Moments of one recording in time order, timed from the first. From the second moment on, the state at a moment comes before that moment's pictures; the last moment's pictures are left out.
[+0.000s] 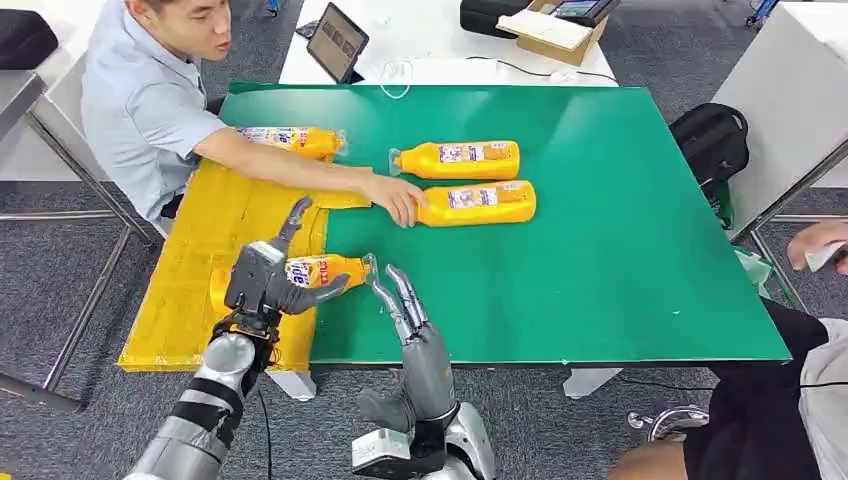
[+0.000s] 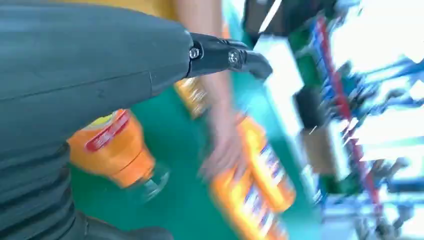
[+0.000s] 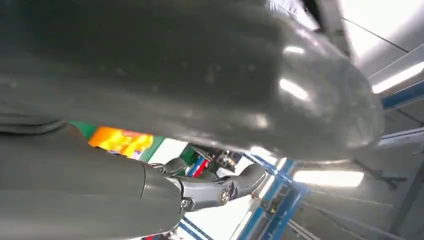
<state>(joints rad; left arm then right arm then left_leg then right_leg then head) -0.35 -0.14 -0.21 -1.12 -0.25 0.15 -0.46 -0.08 0.20 0.57 -1.27 0.52 -0.69 -0.70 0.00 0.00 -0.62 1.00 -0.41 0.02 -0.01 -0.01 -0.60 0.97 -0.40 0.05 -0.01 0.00</state>
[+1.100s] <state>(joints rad) -0.04 -0.19 -0.12 -1.63 -0.21 0.51 -0.53 -0.30 -0.01 0.18 -0.90 1.07 -0.60 -0.20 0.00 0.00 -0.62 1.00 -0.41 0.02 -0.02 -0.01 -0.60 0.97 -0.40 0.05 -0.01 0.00</state>
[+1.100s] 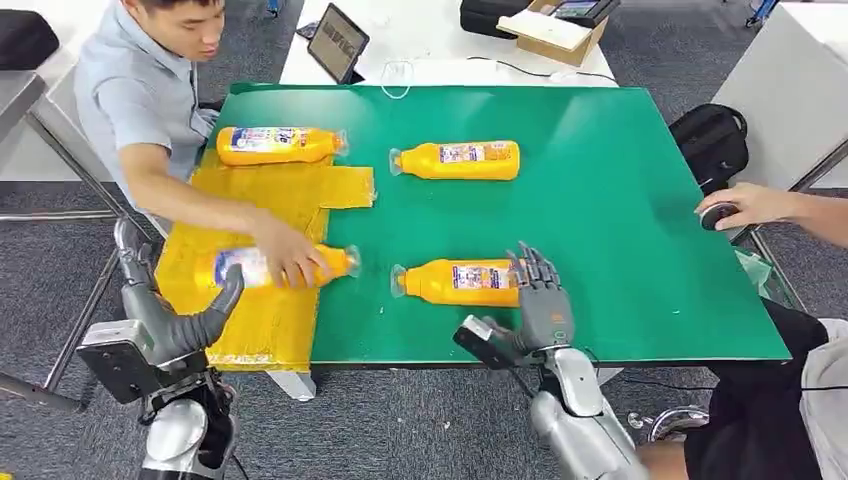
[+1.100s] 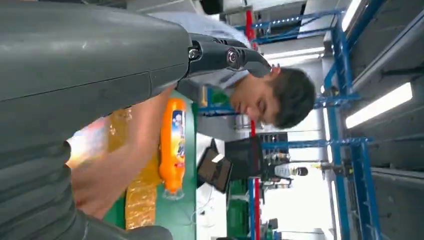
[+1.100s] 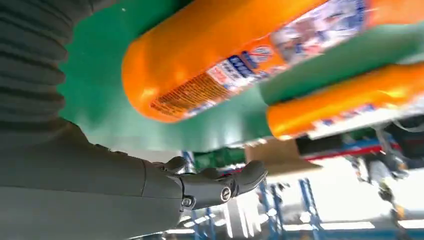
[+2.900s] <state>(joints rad) -0.19 -0.20 -0.17 -1.37 -0.07 0.38 -0.49 -0.64 0.06 0.21 -0.42 1.11 -0.46 -0.15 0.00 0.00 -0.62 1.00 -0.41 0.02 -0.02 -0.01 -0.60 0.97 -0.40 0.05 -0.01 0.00</state>
